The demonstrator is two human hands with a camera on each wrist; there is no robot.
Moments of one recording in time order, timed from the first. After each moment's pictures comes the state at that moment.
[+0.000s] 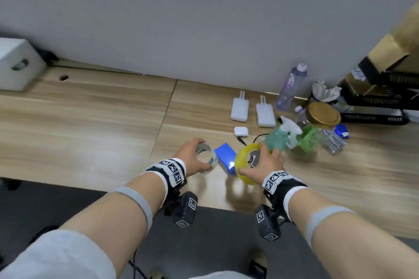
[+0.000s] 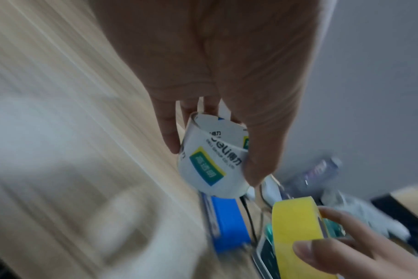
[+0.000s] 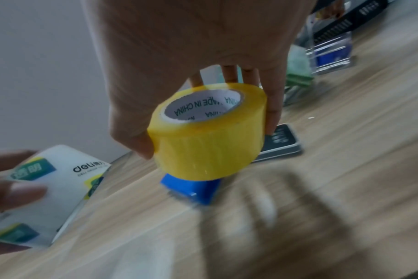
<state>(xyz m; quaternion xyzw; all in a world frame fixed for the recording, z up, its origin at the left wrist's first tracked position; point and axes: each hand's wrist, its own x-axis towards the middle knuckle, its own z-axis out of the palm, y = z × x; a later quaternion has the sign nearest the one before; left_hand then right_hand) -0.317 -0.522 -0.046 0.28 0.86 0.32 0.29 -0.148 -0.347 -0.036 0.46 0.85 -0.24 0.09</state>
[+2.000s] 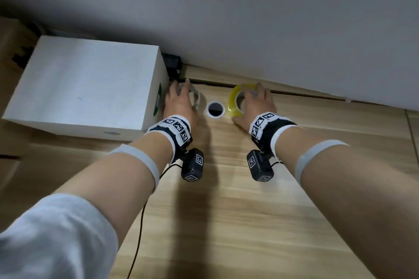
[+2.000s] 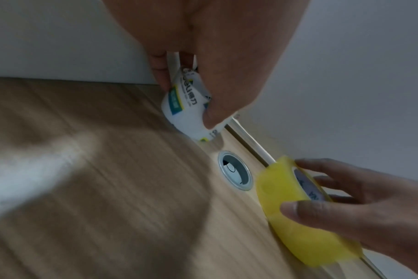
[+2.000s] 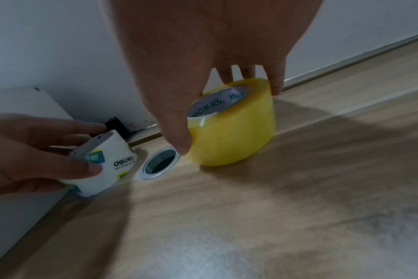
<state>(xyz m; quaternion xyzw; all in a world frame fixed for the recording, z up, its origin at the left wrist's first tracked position) -1.175 -0.856 -0.136 0.20 0.94 0.19 0.18 -1.050 -0.688 -0.133 0.36 0.91 -0.14 0.14</state>
